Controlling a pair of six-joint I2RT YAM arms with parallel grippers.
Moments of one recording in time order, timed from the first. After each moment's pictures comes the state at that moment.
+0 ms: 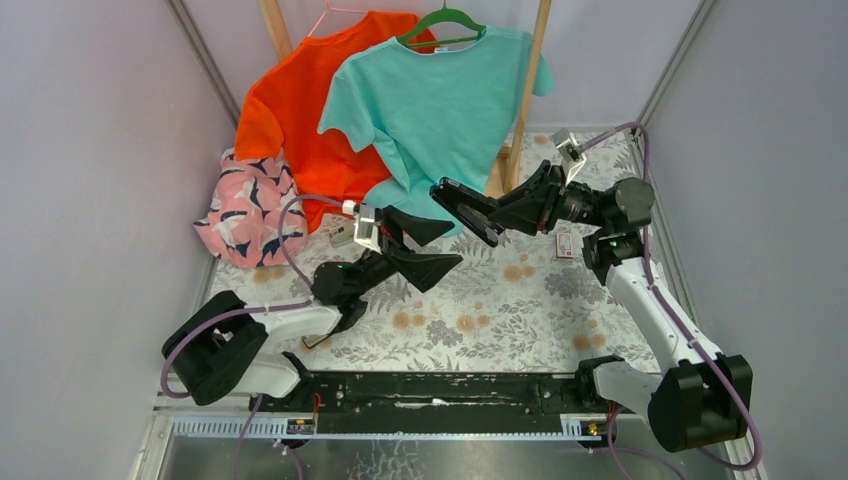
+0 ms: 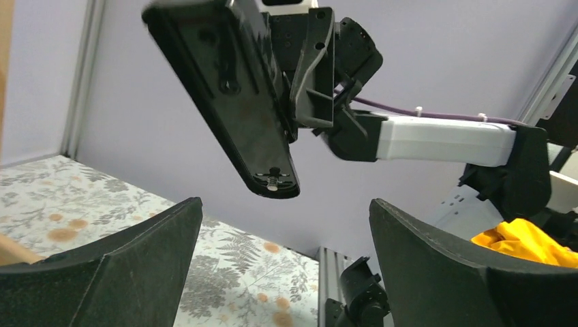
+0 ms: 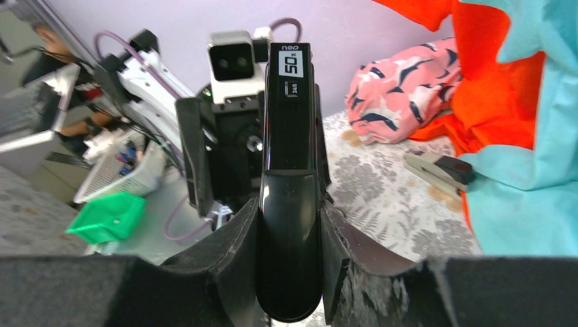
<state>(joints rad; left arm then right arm) -0.77 1.34 0.43 1.54 0.35 -0.68 0.18 1.10 0.84 0.62 -1.22 0.70</state>
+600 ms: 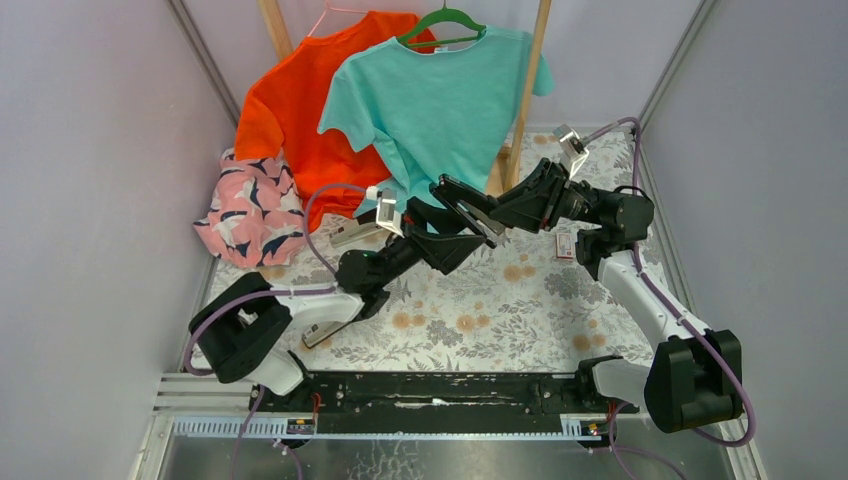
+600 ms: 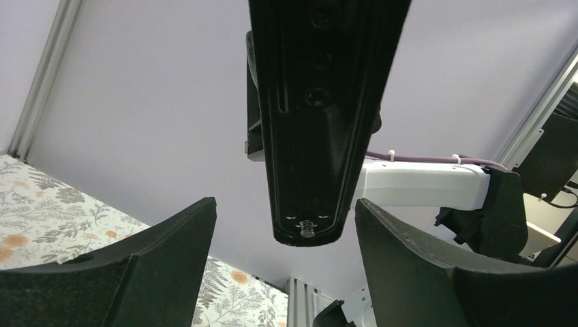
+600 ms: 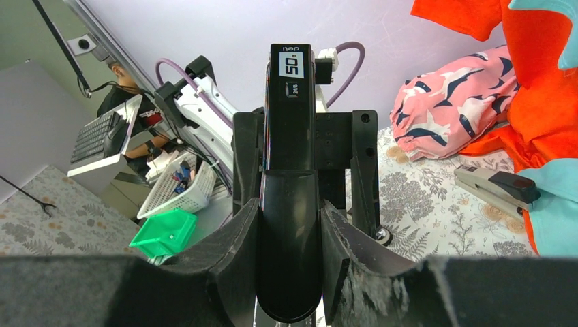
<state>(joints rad) -0.83 1.50 0.61 1.54 0.24 -0.79 0.19 1.21 0.80 1.15 -1.21 1.21</state>
